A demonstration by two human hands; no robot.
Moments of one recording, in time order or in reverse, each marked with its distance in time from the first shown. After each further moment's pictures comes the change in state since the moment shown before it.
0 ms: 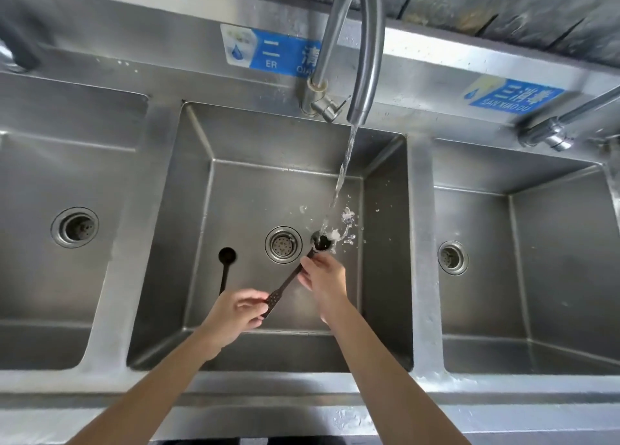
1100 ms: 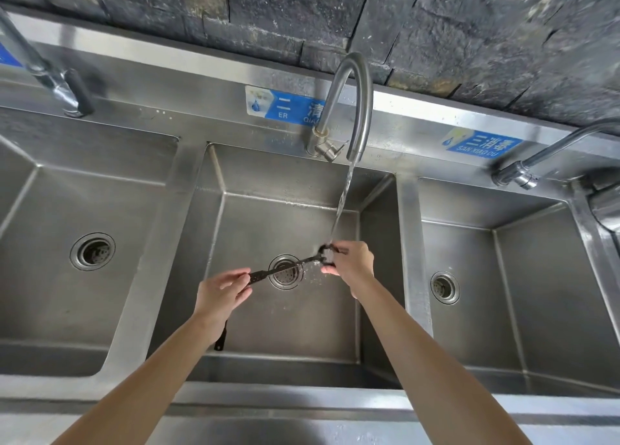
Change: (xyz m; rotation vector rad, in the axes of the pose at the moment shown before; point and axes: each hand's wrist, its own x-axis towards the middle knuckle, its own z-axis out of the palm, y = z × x) left_hand -0.005 0.050 -0.027 -0.519 0.330 0.134; right_hand -0.019 -0.103 -0.010 -0.457 0.028 -0.207
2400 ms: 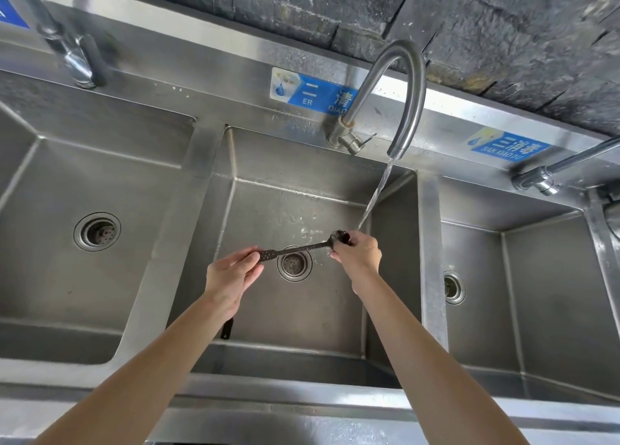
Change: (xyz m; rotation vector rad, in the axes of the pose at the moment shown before) left_hand 0.022 0.016 -0.007 -0.274 0.026 -0.112; right_hand -0.008 -0.009 0.038 -0.035 0.194 -0.019
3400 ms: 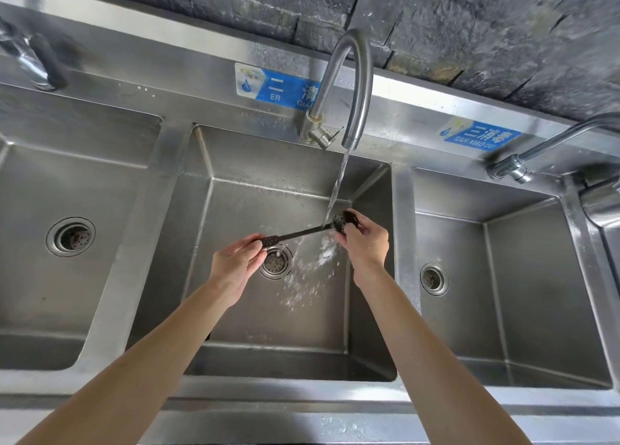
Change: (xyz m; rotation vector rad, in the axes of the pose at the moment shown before) left_hand -0.001 -0.019 0.063 -0.046 -0.080 -0.029; right_hand 0.011 -0.011 -0.058 0.358 0.074 -0.053
